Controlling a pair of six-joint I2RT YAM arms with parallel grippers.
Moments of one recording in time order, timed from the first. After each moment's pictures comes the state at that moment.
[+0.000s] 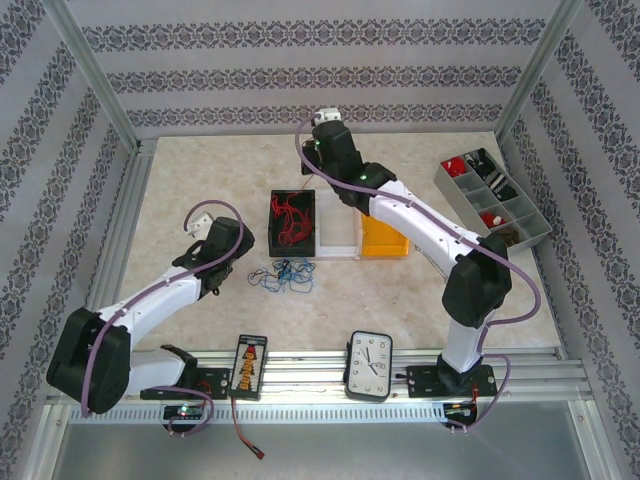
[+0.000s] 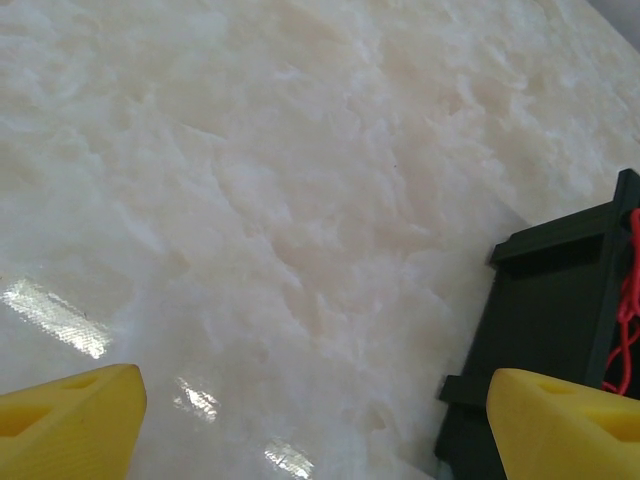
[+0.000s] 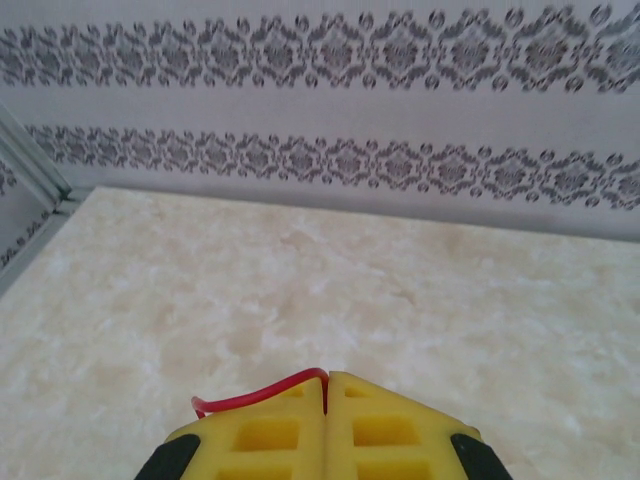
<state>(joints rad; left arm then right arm) -0.39 1.24 0.65 -0.24 -0.40 -0.98 0.66 1.82 1.70 -0.31 0.30 0.31</state>
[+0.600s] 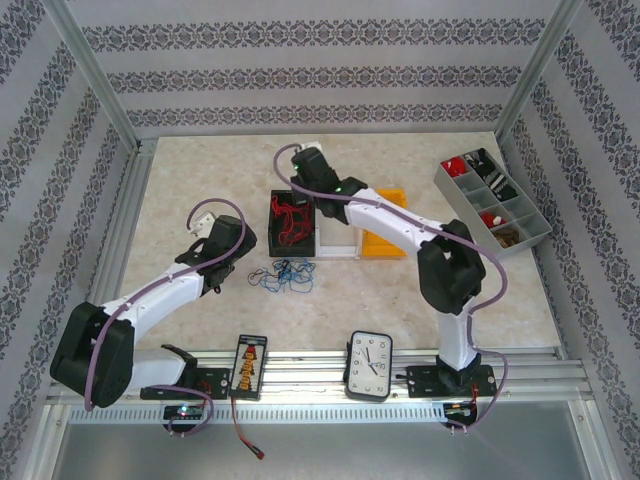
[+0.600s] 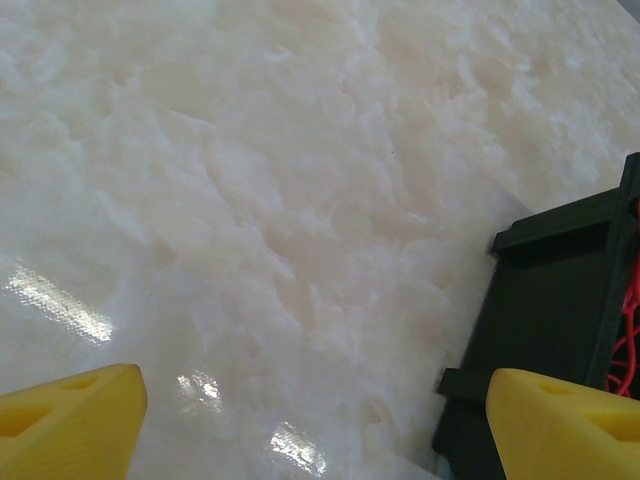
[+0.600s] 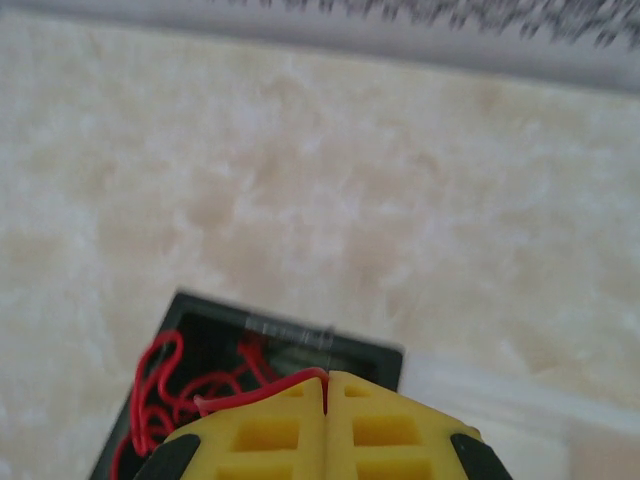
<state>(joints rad) -0.39 1.27 0.66 -0.24 -0.38 -0.98 0.71 1.98 1.64 -0.36 0.29 0.35</state>
